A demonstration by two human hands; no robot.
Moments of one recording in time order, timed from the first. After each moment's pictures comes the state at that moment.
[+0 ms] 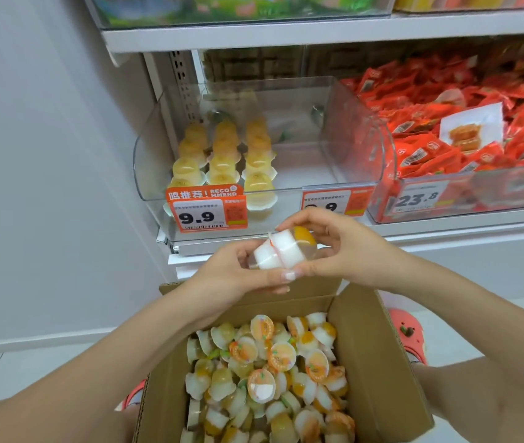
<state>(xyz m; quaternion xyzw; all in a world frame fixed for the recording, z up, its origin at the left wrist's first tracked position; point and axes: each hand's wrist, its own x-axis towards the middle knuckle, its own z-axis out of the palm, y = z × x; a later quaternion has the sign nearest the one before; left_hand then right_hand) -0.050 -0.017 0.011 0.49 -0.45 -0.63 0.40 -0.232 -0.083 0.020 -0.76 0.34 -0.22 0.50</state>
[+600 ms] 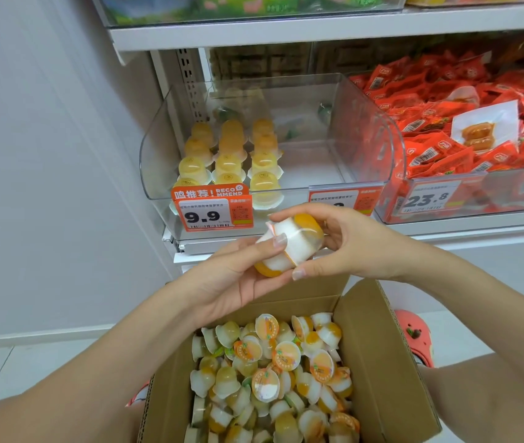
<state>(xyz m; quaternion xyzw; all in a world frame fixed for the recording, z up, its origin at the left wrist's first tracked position) -0.045 -0.022 0.017 0.36 -0.28 -0.77 0.43 -0.228 -0.087 0.037 -0.78 0.29 -0.18 0.53</state>
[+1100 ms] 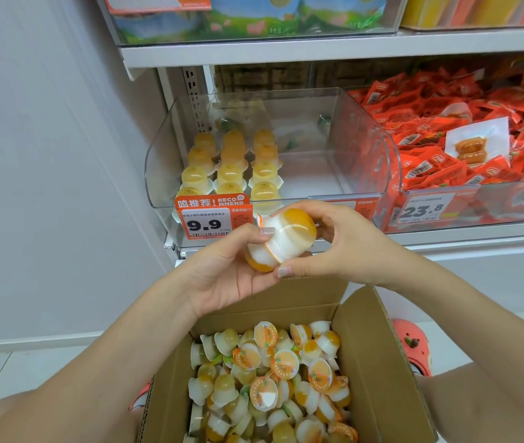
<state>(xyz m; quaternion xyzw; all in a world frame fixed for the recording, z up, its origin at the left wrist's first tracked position) -0.039 -0.031 0.031 0.34 -0.23 -0.79 0.46 -0.218 -0.084 0.044 -0.80 0.32 -0.25 0.44</state>
